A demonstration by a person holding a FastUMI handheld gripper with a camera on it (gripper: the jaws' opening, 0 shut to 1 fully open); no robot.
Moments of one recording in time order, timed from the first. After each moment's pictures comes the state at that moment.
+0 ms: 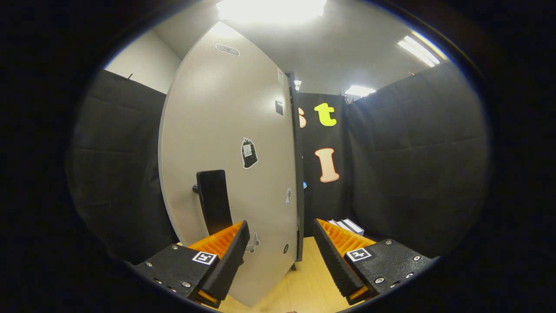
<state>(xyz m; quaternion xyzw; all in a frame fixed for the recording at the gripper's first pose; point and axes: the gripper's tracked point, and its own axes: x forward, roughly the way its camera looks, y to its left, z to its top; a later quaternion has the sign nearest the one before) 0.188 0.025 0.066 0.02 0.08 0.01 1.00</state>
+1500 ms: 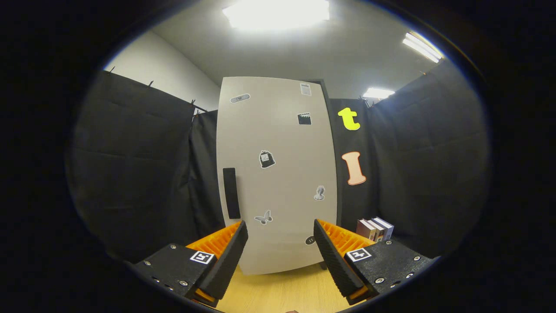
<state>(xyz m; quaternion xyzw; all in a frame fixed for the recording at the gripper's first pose) 0.136 0.091 0.056 0.03 0.05 0.08 1.00</state>
